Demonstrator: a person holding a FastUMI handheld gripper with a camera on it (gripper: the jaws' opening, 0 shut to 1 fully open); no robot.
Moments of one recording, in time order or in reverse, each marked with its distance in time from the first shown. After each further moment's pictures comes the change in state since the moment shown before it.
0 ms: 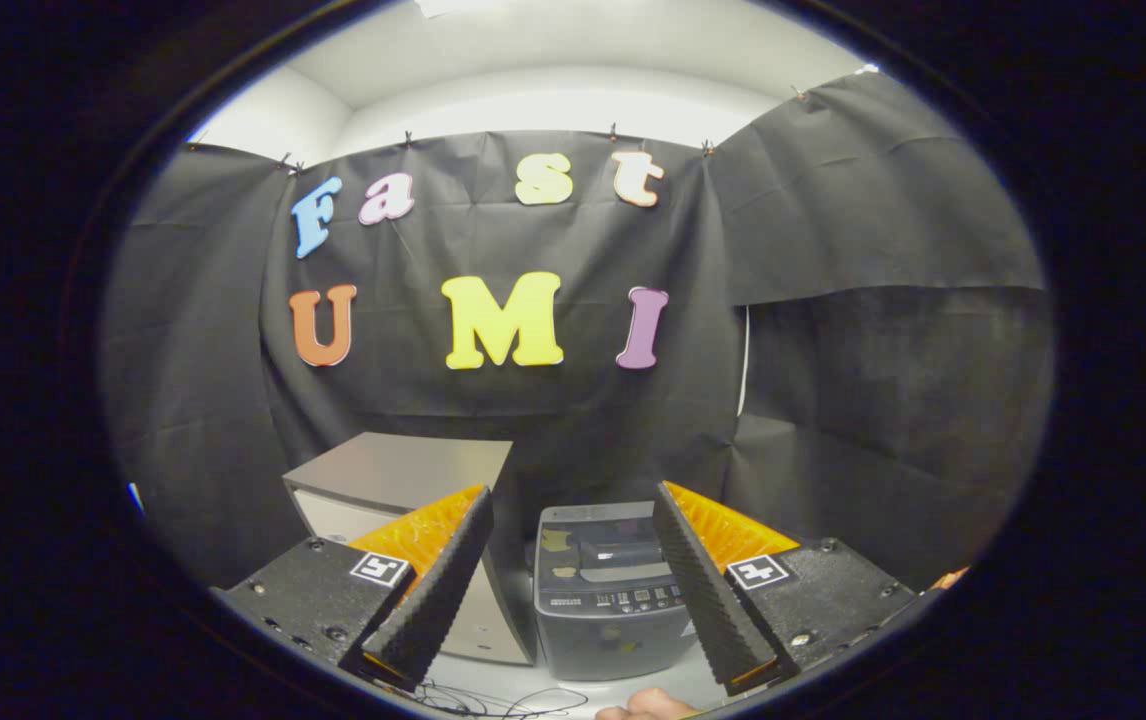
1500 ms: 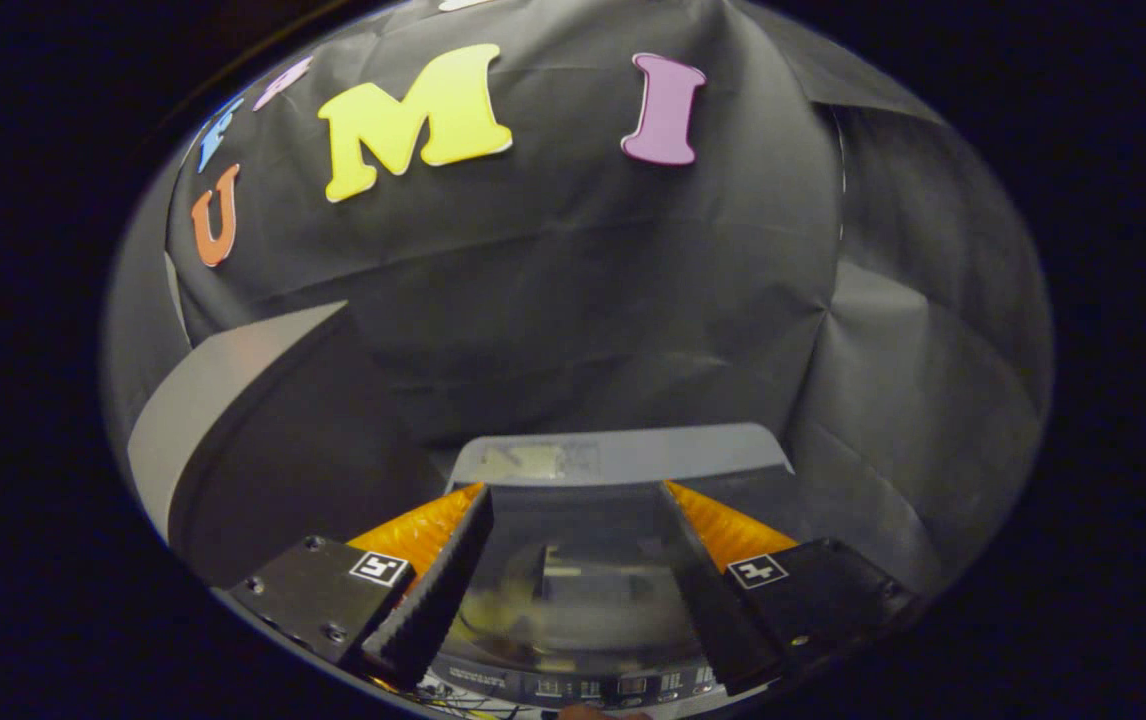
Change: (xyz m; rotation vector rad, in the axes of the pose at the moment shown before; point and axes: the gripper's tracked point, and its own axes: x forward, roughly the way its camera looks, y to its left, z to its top) arm 0.420 -0.080 -0.199 0.033 0.543 0.038
